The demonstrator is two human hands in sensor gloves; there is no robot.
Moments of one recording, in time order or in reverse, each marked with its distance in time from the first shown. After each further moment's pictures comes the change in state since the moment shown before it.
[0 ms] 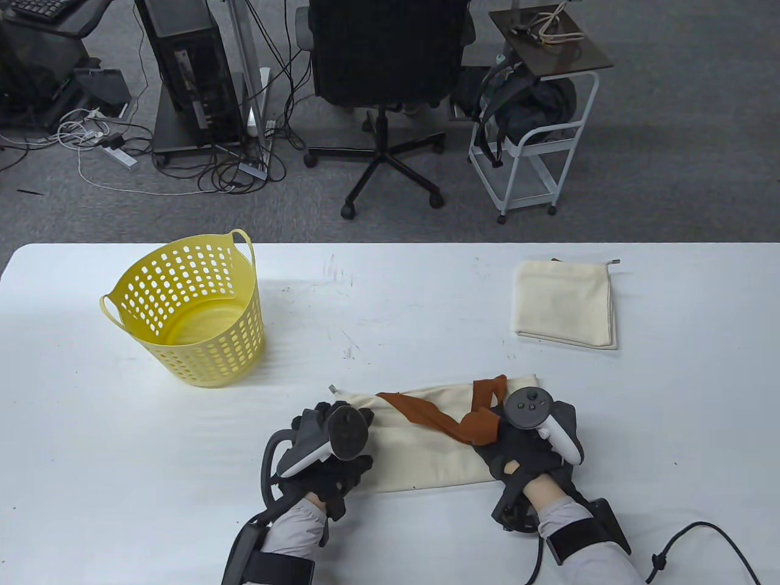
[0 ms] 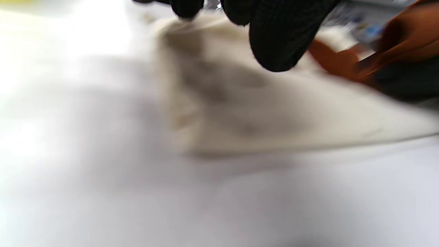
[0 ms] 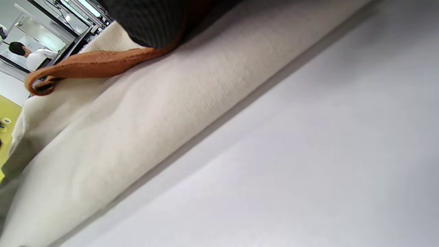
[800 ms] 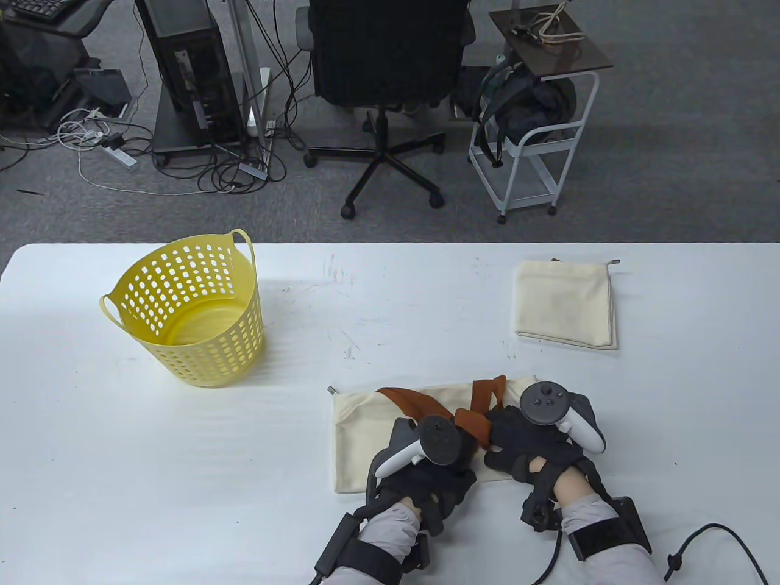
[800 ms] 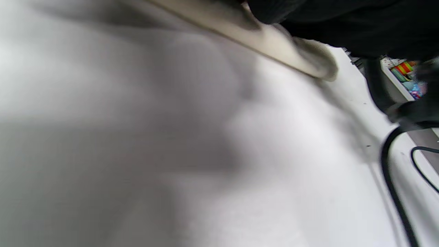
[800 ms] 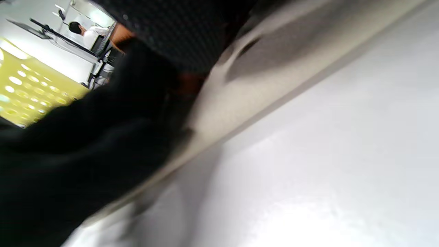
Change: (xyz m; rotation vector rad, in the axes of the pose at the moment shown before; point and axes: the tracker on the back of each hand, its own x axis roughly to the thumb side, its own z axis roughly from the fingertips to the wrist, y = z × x) left_hand 0.086 -0.077 -0.063 -0.318 -0.057 0.218; right_hand -0.015 -0.023 0.002 0.199 -0.210 -0.093
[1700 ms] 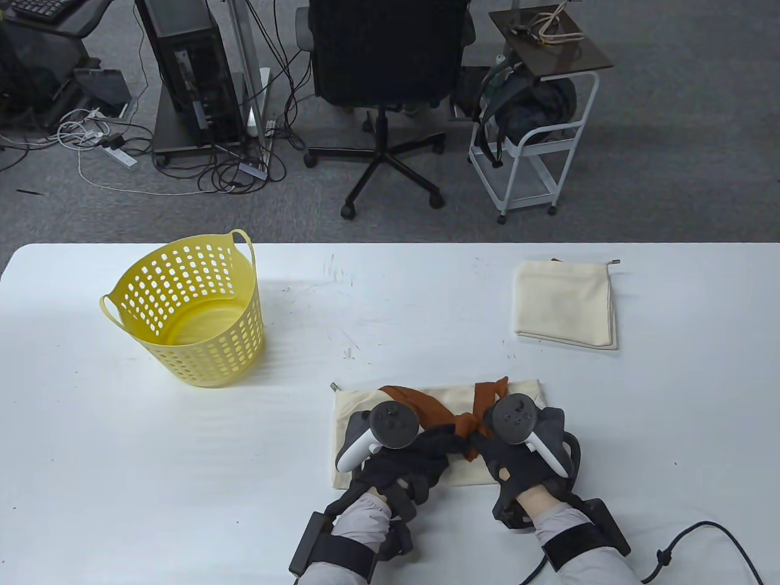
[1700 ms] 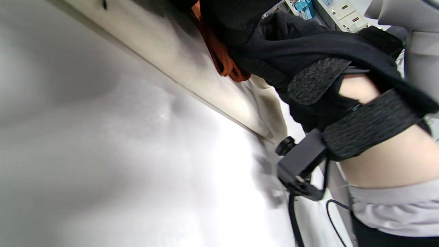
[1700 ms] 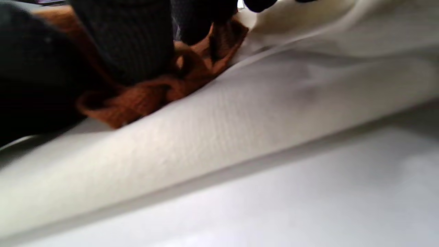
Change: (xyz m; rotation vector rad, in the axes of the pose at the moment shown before) left_hand -0.033 0.024 0.012 0.054 -0.204 0.323; right_hand 0.034 0.028 0.003 -0.521 0.158 0.480
